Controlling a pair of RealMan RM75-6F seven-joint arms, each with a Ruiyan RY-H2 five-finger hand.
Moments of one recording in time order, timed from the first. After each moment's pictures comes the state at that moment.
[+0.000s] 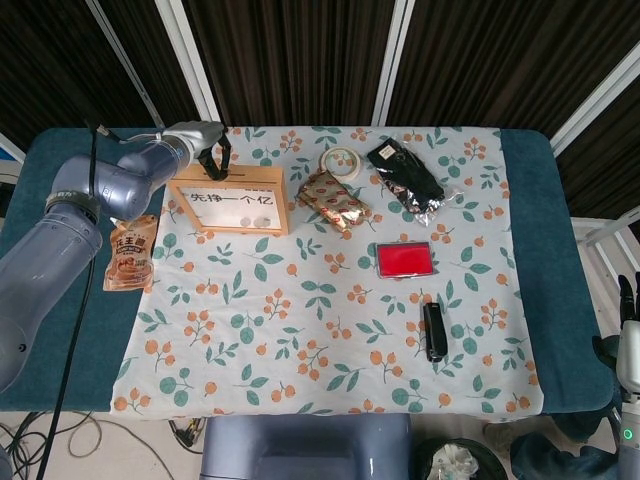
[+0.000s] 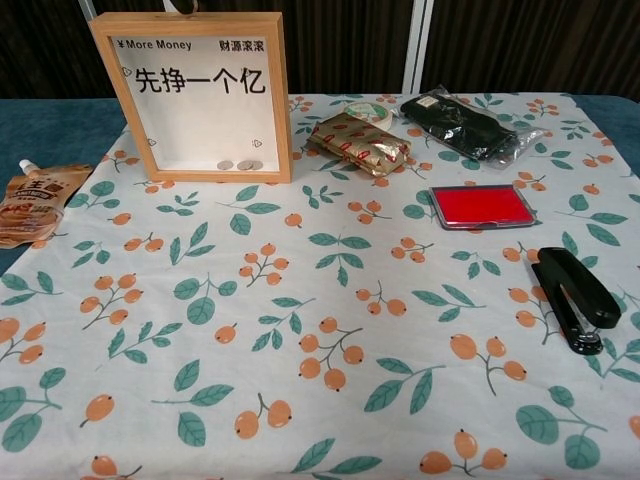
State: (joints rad) left arm -1.58 -1.29 -0.01 -0.67 0.84 -0.36 -0.38; right arm 0.06 -1.27 0.19 -1.40 -1.29 1.54 -0.28
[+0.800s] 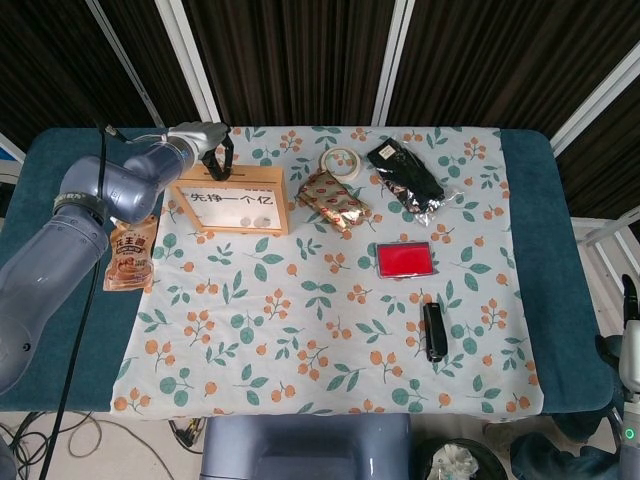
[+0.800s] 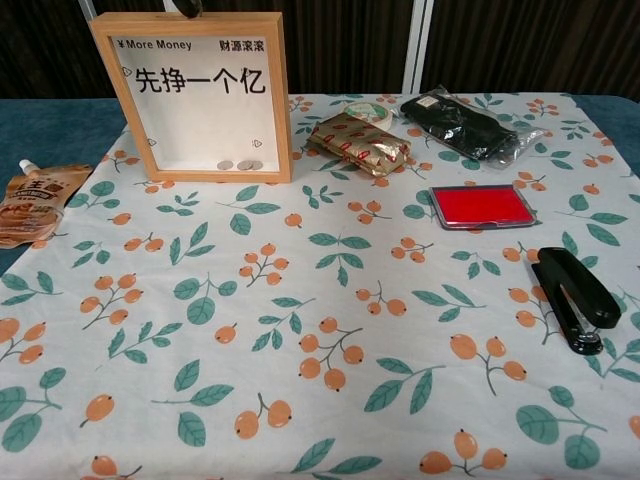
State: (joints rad) left arm -1.57 -1.31 -0.05 -0.66 0.95 -0.36 -0.43; right arm 0.05 -1.27 0.20 -1.40 -1.28 1.55 -0.29
